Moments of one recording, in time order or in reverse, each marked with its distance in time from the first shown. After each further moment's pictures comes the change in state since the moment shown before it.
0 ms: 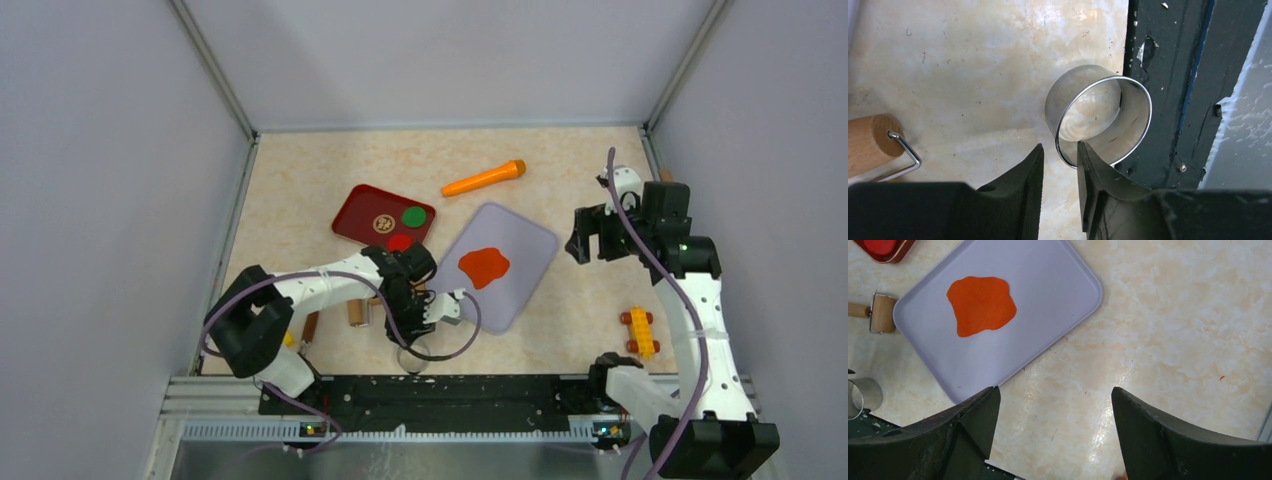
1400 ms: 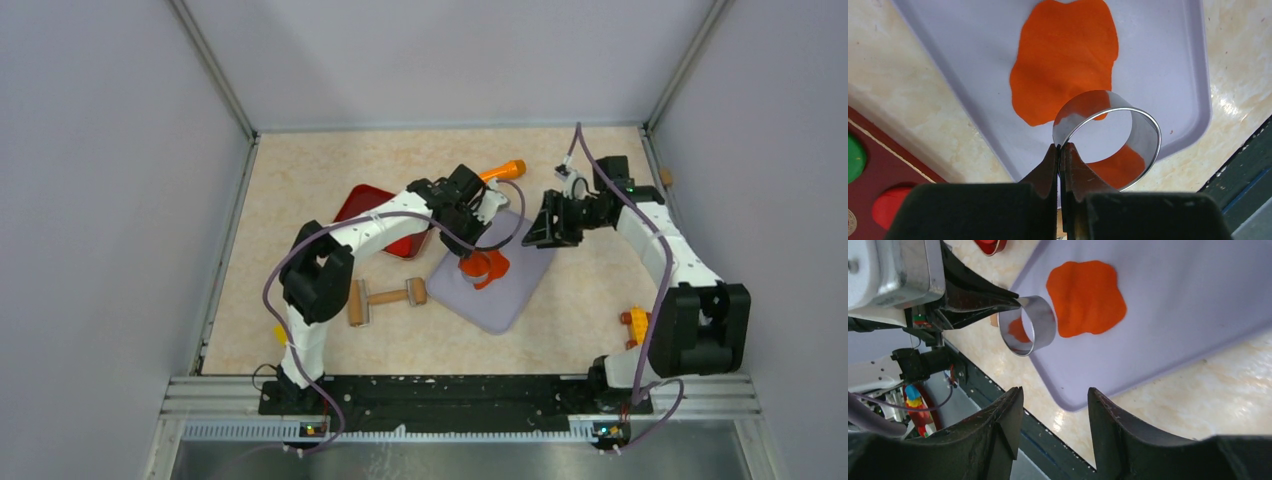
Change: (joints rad) left arm 0.071 0.460 0.732 0.108 -0.211 -0.572; right arm 0.072 0.447 0.073 0.054 -0.360 0.295
